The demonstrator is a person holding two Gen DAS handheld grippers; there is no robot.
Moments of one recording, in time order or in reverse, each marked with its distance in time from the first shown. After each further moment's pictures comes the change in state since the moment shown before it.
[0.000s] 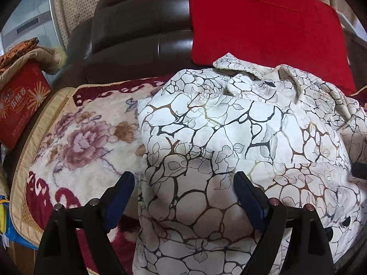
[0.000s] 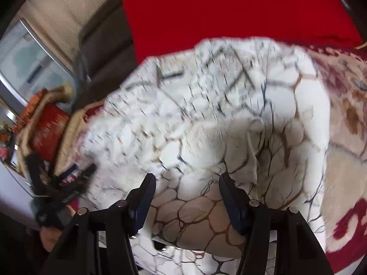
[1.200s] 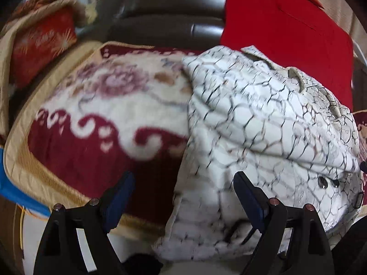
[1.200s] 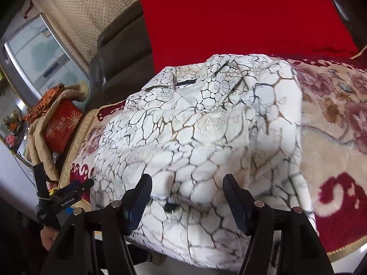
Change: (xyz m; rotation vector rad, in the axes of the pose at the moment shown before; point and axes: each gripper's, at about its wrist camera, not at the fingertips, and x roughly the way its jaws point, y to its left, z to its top) left arm -0.043 0.066 -0.077 -0.209 0.106 -0.057; right arm -0.076 0.000 -0.049 -0.041 -0.129 0.075
